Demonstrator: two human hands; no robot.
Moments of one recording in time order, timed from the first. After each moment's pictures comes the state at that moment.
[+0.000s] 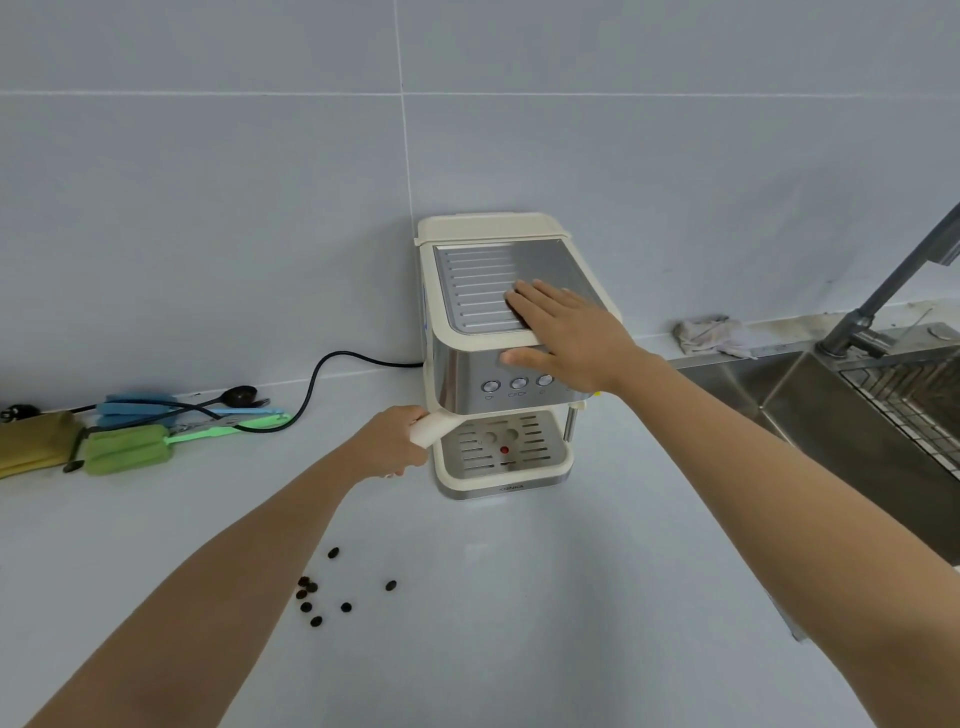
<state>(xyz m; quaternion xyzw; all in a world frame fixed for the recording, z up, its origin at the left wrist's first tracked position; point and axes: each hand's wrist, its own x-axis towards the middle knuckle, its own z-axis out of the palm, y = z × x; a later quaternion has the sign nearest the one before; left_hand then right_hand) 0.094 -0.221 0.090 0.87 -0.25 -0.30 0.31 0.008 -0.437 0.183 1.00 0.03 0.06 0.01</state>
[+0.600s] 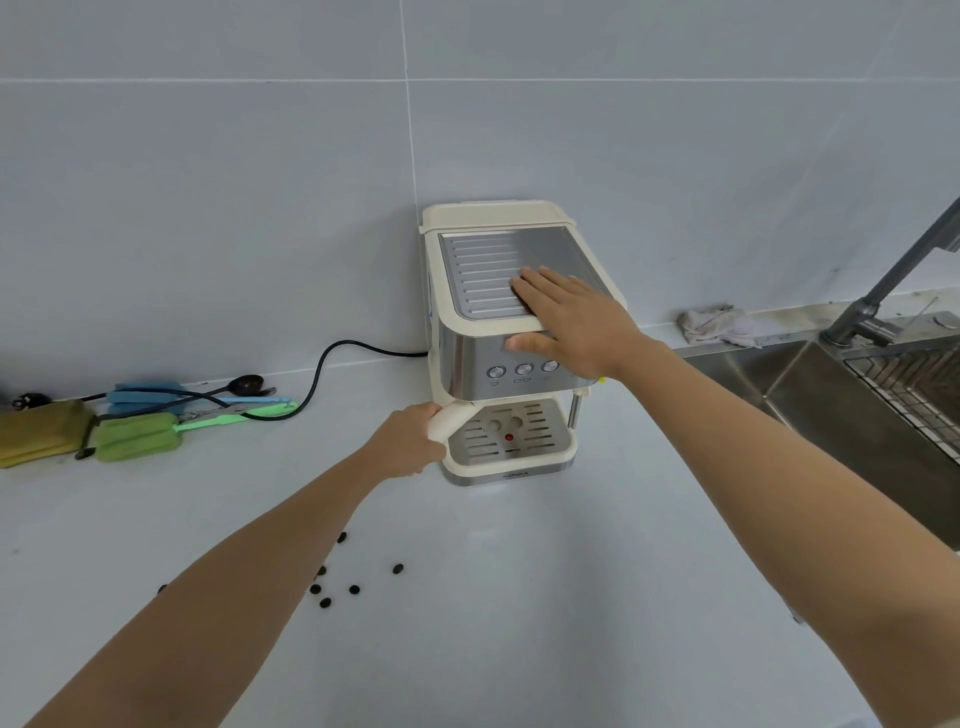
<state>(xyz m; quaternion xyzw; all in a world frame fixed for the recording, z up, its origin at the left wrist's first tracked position) 0.072 -0.226 0.089 0.88 -0.25 -0.28 0.29 0.007 -0.434 0.182 1.00 0.01 0.05 0.02</state>
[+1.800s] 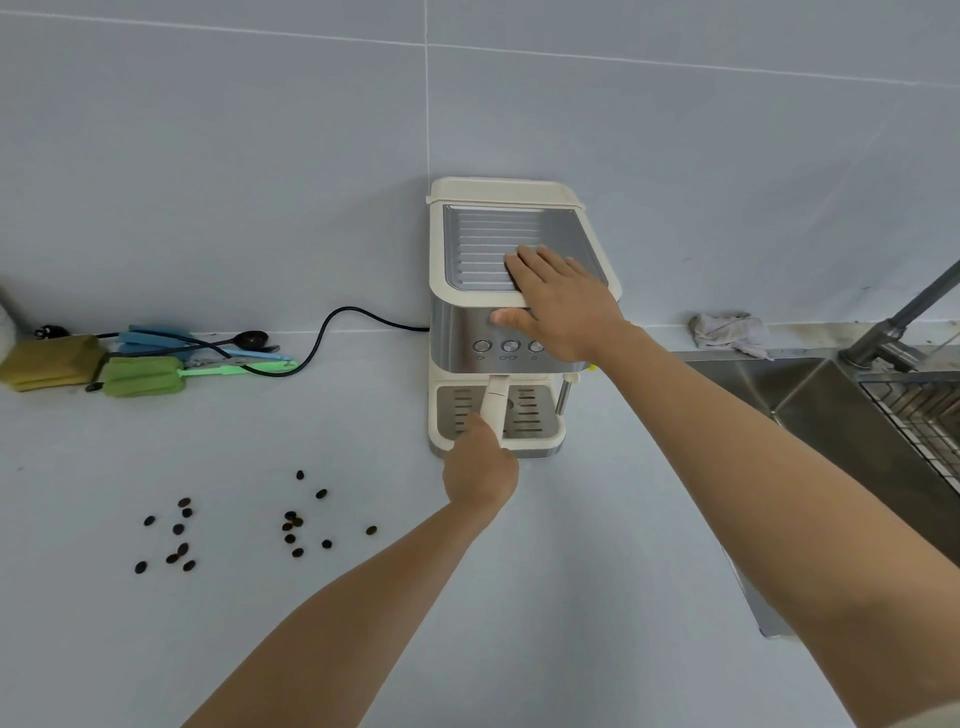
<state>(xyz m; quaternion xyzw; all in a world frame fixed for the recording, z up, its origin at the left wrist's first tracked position) -0.036 -0.304 0.073 0.93 -0.06 -0.15 0.34 0.010 -0.432 0.182 1.00 0.02 0.06 0.03</state>
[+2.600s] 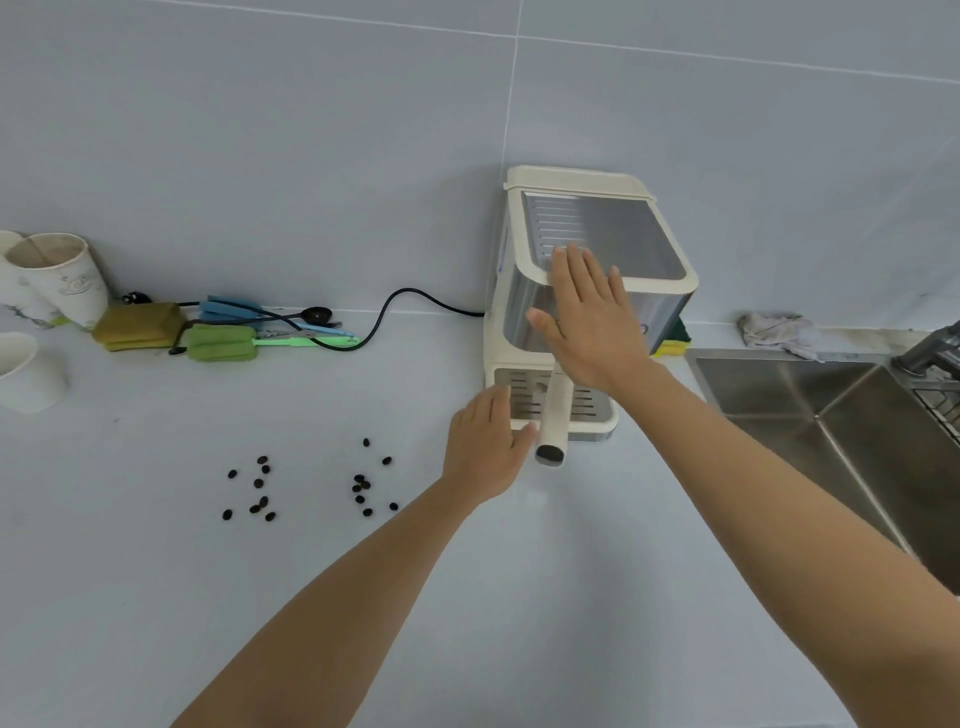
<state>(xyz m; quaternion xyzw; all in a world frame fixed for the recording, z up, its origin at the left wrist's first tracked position) -0.017 -0.223 0.056 0.92 -0.27 -0.04 0.28 -0.013 -0.358 0.163 0.99 -0.05 0.10 -0.03</state>
